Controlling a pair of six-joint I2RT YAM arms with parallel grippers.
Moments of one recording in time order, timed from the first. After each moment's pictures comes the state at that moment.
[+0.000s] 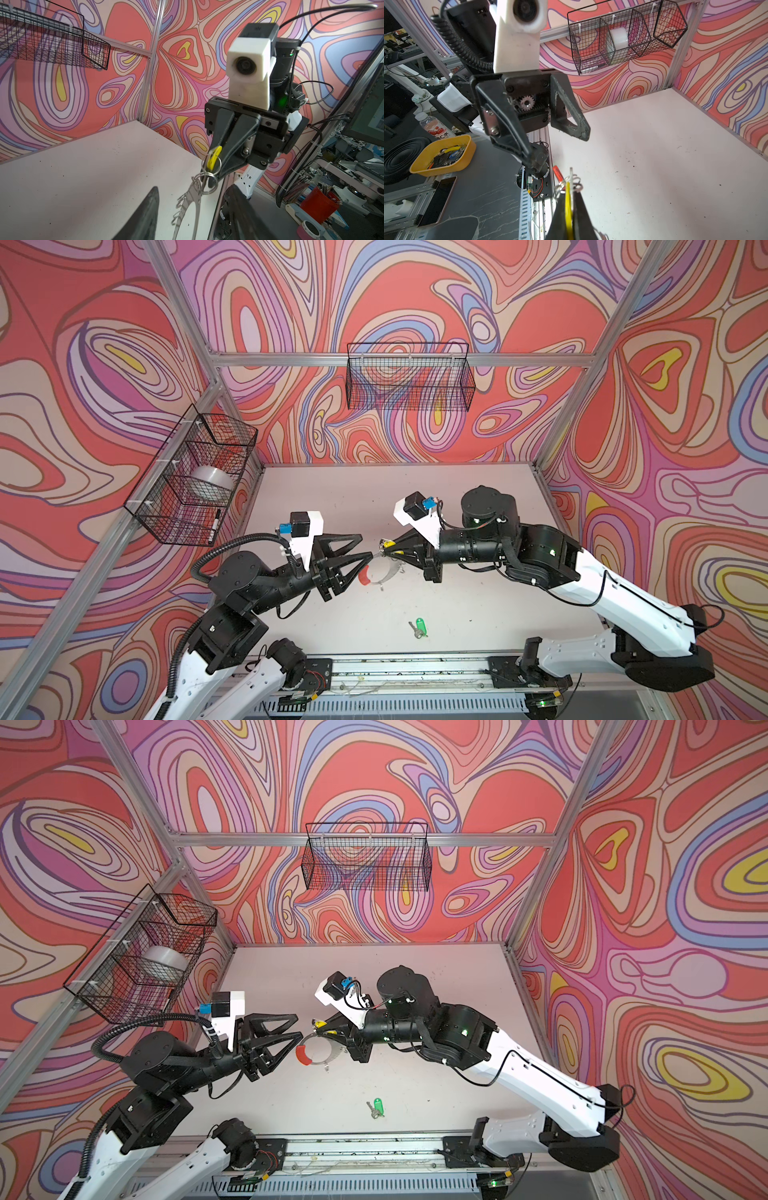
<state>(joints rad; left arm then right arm) -0.61 0.56 0.94 -0.29 0.51 -0.38 1.06 1.28 1.59 -0.65 -0.33 0.04</state>
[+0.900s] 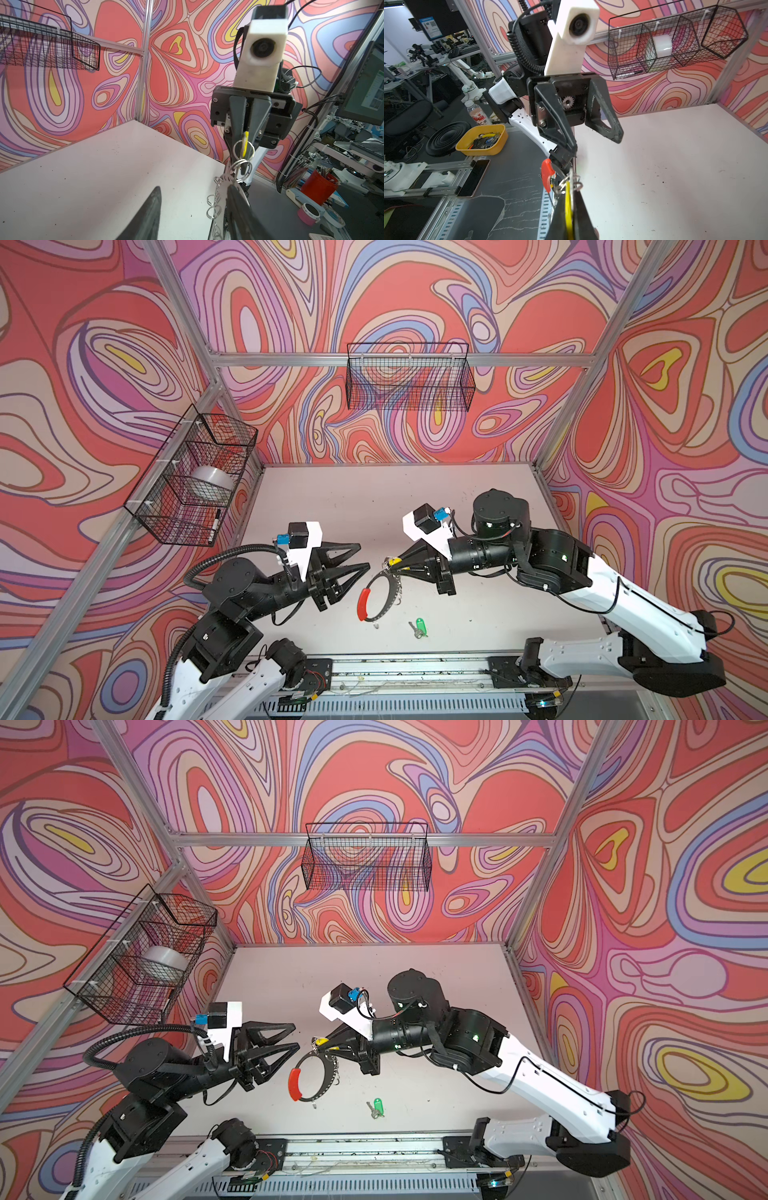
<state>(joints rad) -0.61 0.51 0.93 -0.32 0.56 -0.32 1.06 1.22 1.55 -0.64 -0.56 -0.01</state>
